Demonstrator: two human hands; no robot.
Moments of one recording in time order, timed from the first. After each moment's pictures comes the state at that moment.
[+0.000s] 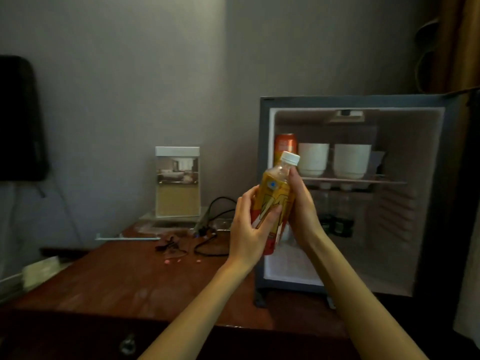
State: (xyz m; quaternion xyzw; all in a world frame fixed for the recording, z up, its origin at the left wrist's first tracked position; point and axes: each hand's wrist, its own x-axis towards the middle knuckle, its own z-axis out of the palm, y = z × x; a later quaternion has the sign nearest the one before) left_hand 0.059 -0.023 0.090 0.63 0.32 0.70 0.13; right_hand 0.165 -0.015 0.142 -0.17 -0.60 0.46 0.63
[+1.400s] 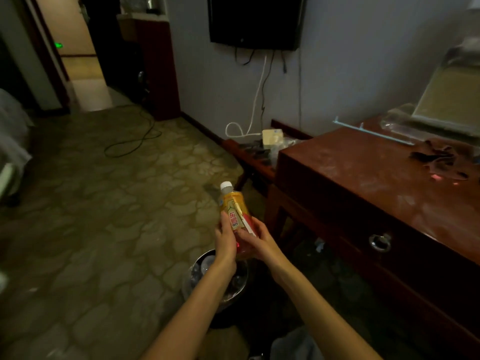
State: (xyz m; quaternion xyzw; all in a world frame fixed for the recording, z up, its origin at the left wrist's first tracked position) left_hand -0.311 -0.259 -0.188 -0.11 0.59 0.78 0.19; right_hand -0.250 -0.189 -0.183 -0.21 -0.67 0.71 0.03
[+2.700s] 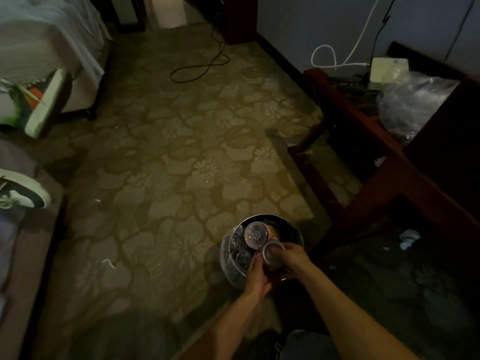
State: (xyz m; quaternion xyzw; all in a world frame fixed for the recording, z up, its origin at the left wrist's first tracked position) left_hand -0.351 -0.273 -0.424 -0.31 0.48 0.77 0.29; right_hand -0.379 -0.173 -0.418 -0.39 -0.70 0.55 -0.23
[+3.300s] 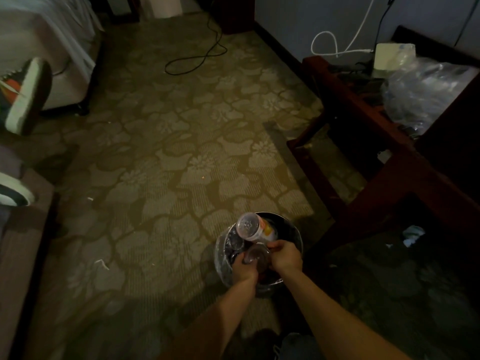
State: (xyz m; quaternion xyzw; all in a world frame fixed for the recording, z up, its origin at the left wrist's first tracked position) left_hand -0.392 -0.264 -0.495 -0.36 0.66 0.64 0.18; right_hand -0.393 -0.183 -0.450 -0.37 -0.79 0.47 -0.14
